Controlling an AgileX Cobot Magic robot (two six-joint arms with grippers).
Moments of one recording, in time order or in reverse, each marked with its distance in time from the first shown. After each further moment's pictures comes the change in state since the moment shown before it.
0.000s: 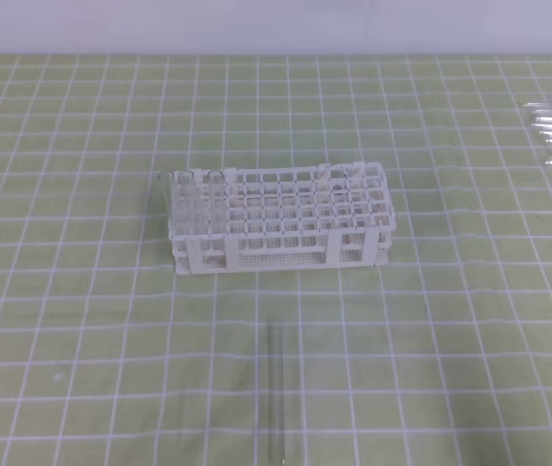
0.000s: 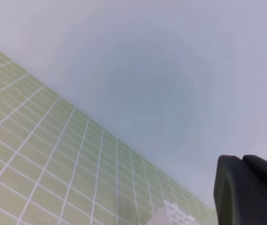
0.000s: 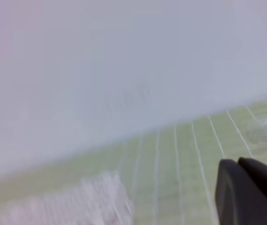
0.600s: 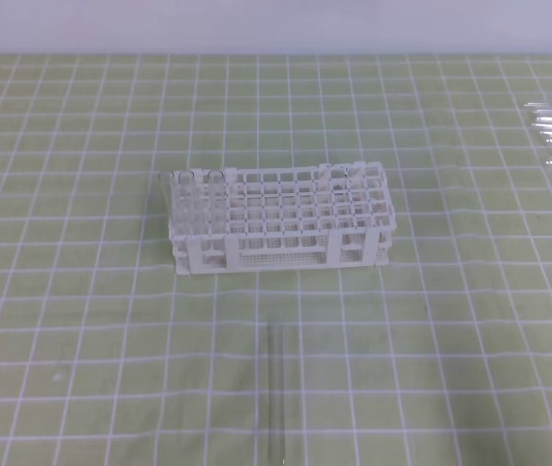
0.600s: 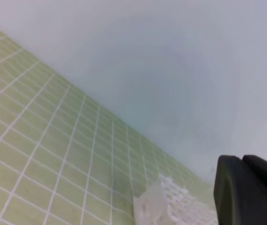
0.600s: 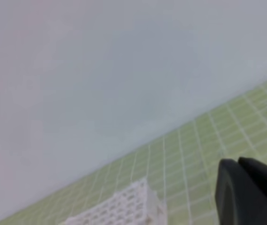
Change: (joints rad) left arm 0.000 0.020 -0.038 -0.079 0.026 -0.017; right arm 0.000 0.039 -0.043 0.302 -0.097 0.000
